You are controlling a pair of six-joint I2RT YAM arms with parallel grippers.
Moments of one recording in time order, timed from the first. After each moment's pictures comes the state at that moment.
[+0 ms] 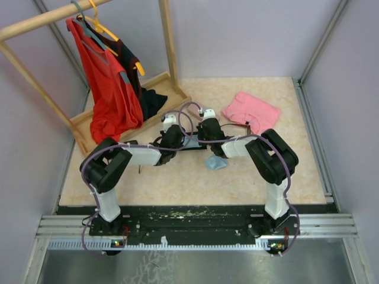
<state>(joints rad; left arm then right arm) -0.71 1.84 0.89 0.31 -0.60 -0.52 0.63 1.91 0.97 0.37 0.16 0.30</state>
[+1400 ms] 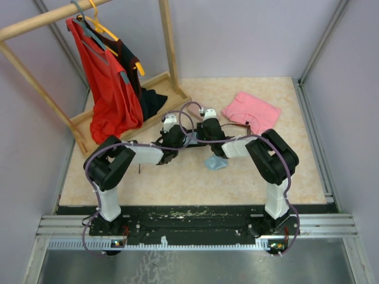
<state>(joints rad) -0.71 1.89 0.92 0.29 -0.69 -0.52 0.63 1.91 0.96 0.38 0.18 0.31</state>
